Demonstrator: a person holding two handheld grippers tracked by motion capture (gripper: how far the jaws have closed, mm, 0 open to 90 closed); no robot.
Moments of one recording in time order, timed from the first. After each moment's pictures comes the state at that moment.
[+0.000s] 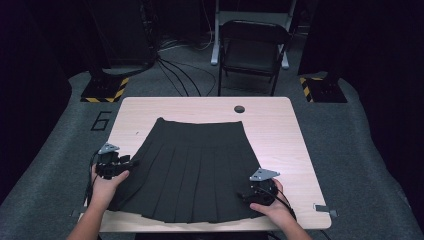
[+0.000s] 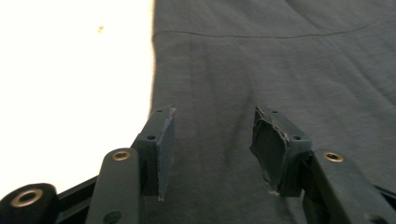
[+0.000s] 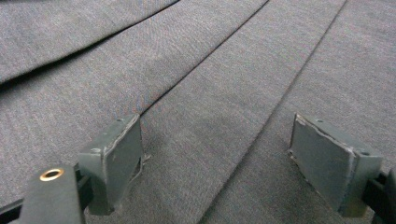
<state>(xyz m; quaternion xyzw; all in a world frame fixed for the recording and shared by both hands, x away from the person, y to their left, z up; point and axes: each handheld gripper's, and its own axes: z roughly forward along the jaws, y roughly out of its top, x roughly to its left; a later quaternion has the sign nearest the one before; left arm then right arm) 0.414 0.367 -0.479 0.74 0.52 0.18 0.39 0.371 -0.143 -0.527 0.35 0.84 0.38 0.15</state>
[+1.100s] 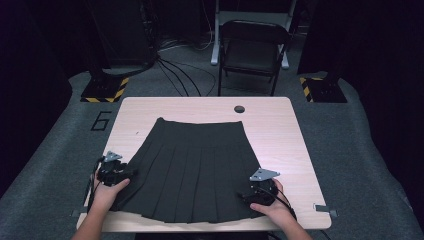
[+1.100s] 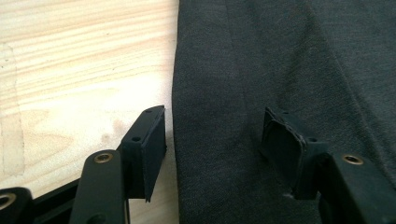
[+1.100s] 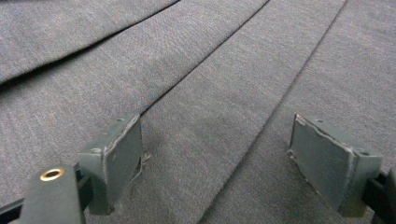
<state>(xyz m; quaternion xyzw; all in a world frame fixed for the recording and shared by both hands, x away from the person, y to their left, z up) 0.410 0.374 -0.519 0.76 0.52 0.19 0.33 0.372 -0.143 -0.527 0.35 0.85 0.38 0.15</state>
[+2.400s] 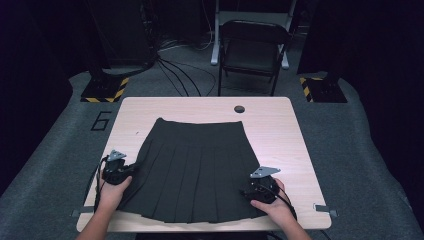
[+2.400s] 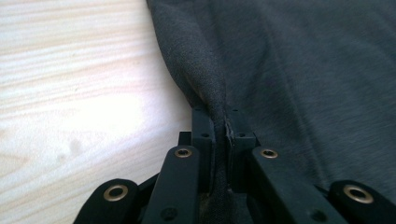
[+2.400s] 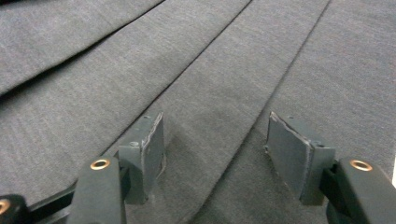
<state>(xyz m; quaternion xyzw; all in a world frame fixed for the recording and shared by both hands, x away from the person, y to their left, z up) 0.407 0.355 -0.506 0.75 0.52 0.18 0.37 0.373 -0.143 -0.515 0.38 0.85 0.35 0.13</state>
